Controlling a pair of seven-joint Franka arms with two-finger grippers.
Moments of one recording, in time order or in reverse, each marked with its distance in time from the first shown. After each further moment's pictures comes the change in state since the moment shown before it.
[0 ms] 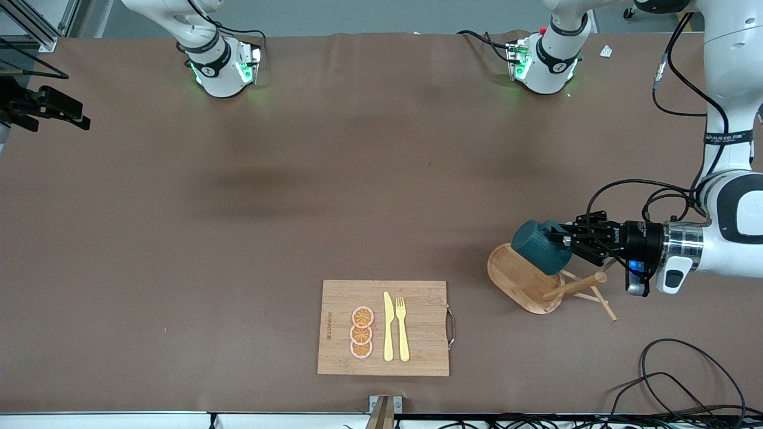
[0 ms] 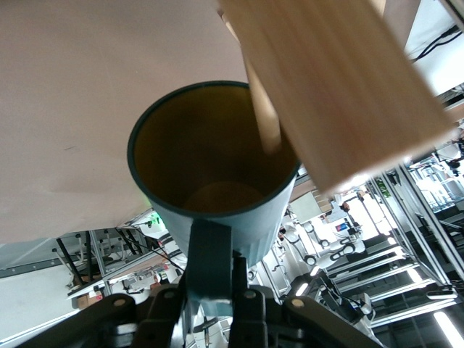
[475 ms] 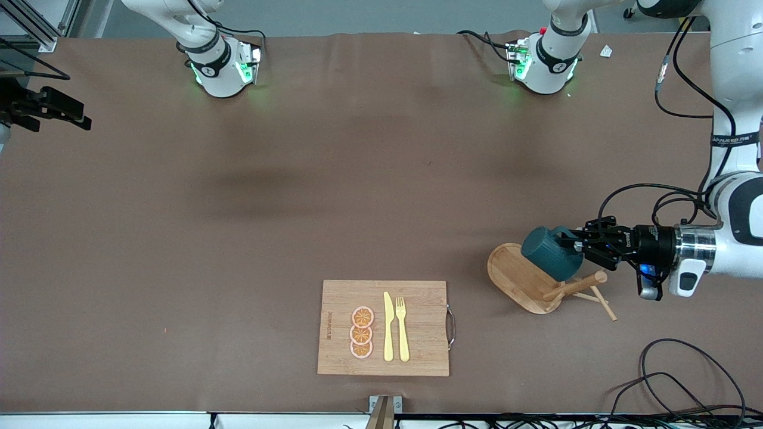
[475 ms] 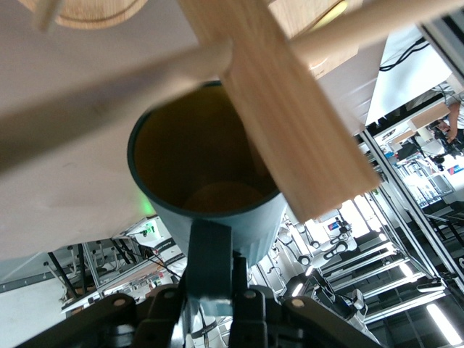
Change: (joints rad) left arm 0.037 0.025 0.000 0.026 -0.003 0.000 0.060; right arm 0.000 0.000 0.000 -0.004 0.000 0.000 0.000
